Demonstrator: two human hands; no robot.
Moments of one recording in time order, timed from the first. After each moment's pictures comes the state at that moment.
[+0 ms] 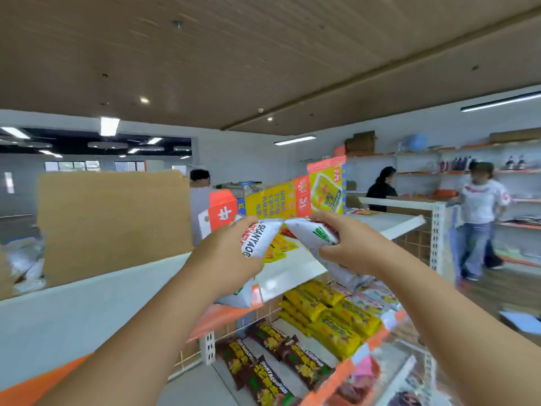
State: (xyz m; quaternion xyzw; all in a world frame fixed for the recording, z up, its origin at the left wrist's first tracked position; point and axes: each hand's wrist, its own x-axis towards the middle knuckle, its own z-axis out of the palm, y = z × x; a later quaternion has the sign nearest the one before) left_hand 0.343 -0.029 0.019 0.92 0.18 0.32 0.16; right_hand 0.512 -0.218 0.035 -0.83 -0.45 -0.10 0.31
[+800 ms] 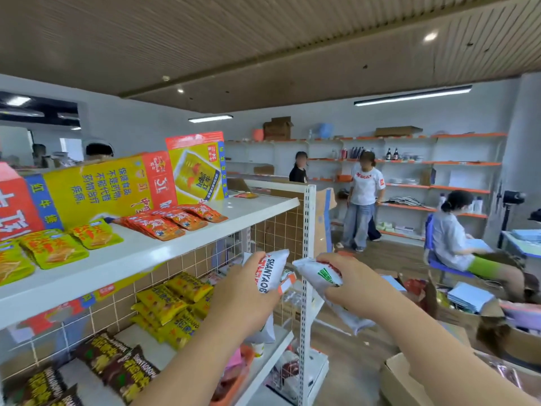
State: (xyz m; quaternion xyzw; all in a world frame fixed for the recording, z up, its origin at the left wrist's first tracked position) left_hand 0.632 -0.301 -0.093 0.92 0.09 0.23 0.30; right_hand 0.731 -0.513 -0.077 -0.92 -0.28 -0.05 0.26
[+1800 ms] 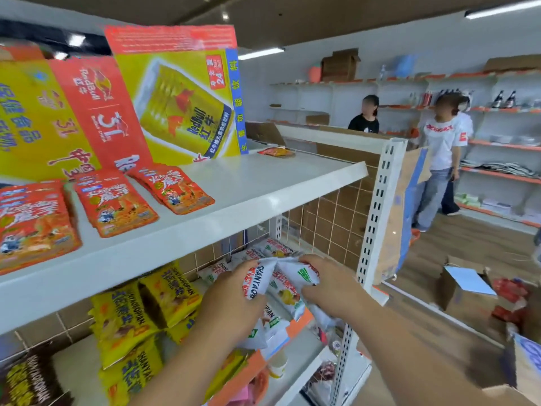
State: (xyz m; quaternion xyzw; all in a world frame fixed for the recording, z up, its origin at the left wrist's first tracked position) left_hand 0.932 -0.154 -0.230 0.89 0.25 0.19 0.32; right_hand 1.076 -0.322 -0.210 -0.89 -0.34 0.07 0.29
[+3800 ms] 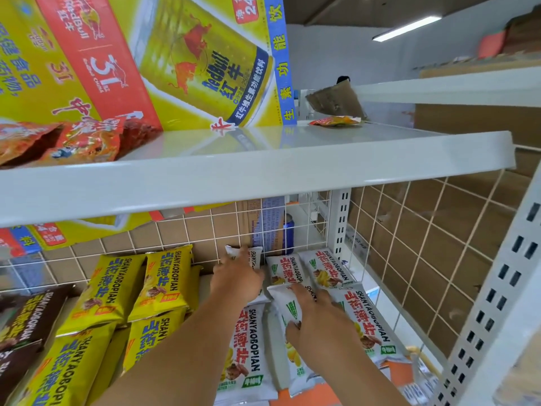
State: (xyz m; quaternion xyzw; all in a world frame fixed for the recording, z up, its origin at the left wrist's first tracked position) left_hand 1.126 -0.043 -0.339 0.79 0.59 0.10 0.14; right_hand 1.225 -0.224 -0.337 -0.83 -0.54 0.10 0.14
